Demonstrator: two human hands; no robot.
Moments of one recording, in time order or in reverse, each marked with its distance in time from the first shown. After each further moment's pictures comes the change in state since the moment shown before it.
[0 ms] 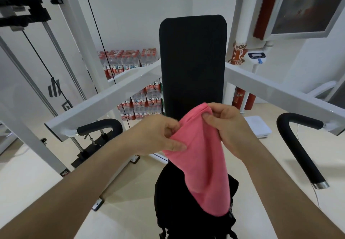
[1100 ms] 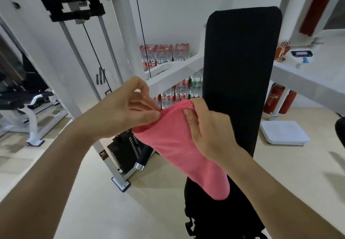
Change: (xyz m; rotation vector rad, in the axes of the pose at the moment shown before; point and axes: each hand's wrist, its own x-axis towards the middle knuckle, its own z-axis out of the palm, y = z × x) left_hand -0.126 -0.066 -0.085 -0.241 0.302 0.003; right_hand -0.002 -0.006 0.147 -0.773 0.137 -0.757
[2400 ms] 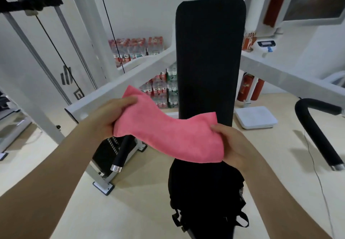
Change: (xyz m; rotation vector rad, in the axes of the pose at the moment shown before) left_hand 0.066 -0.047 0.045 -0.632 0.189 -0.575; right_hand -0.081 0.083 -0.040 1.239 -0.097 1.351
